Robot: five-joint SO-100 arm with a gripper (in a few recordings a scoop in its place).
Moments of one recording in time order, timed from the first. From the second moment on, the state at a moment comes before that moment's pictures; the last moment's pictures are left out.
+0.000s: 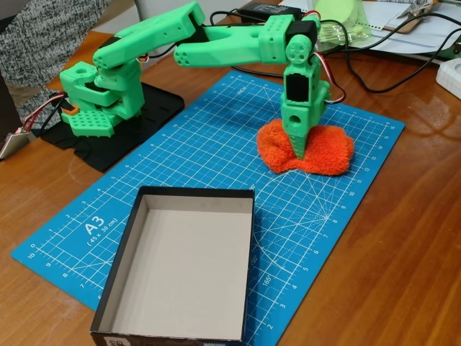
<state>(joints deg) -14.2 28.4 14.8 94.4 -79.6</state>
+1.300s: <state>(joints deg) 28.4 51.7 31.7 94.1 -30.3</state>
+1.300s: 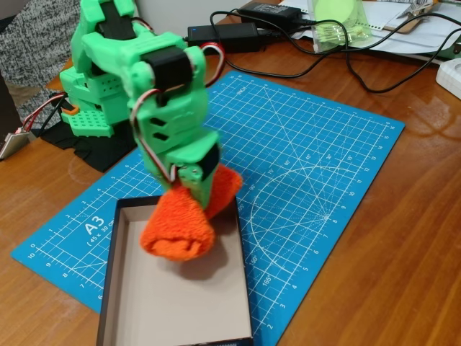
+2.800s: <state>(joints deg) 28.8 33.0 16.9 94.2 -41.5</state>
